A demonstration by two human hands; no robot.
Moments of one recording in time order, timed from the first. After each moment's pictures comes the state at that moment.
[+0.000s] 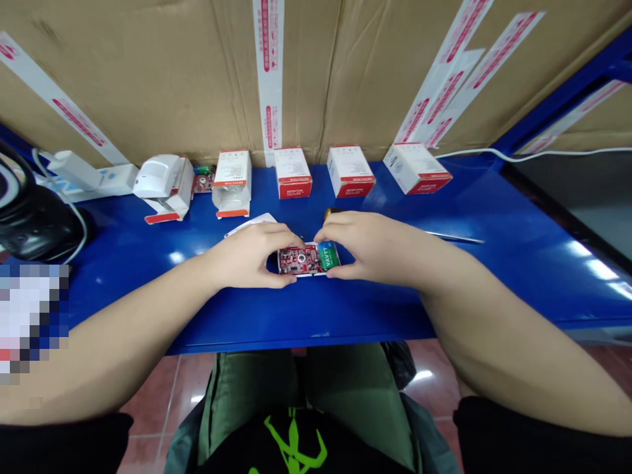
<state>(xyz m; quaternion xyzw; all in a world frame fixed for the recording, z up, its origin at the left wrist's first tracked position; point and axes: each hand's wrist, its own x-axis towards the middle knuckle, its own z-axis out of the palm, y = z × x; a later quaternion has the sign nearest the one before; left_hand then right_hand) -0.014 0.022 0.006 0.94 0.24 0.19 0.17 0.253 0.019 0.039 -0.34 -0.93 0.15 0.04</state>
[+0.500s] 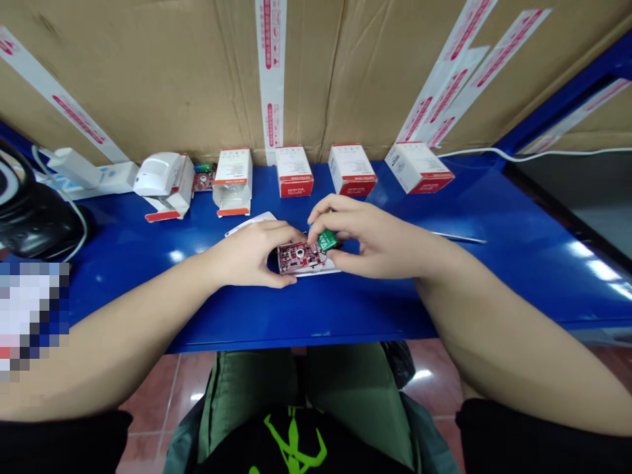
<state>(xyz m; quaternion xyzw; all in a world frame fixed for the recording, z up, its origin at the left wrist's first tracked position) -0.014 0.023 0.004 0.94 0.23 0.20 0.17 0.256 0.022 0.038 -0.26 -0.90 0.28 0.19</state>
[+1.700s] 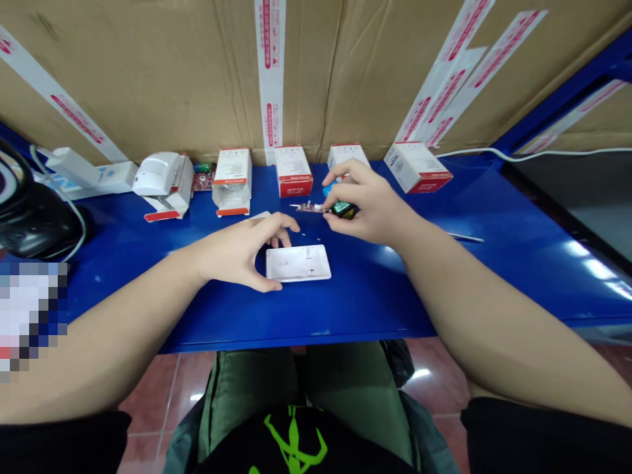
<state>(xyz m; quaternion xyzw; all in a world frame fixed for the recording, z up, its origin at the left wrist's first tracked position) -0.031 0.025 0.009 0.89 0.29 0.17 0.31 0.265 0.068 0.004 -0.26 -0.90 0.04 0.35</state>
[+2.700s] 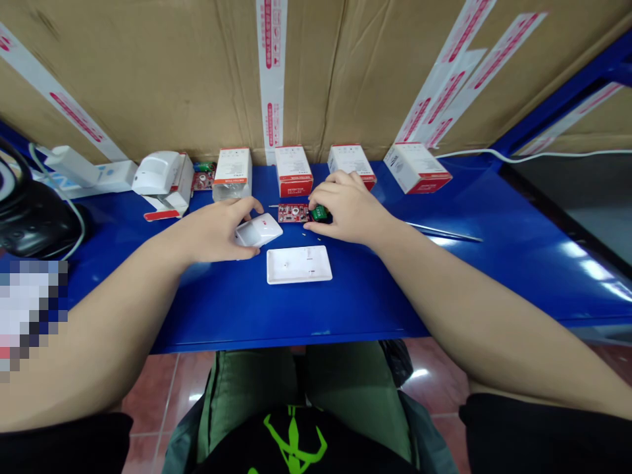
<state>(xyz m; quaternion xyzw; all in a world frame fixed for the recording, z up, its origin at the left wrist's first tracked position) -0.052 0.038 0.034 0.86 0.49 0.02 0.14 0.242 0.078 -0.007 -0.37 -0.91 0.00 0.18</state>
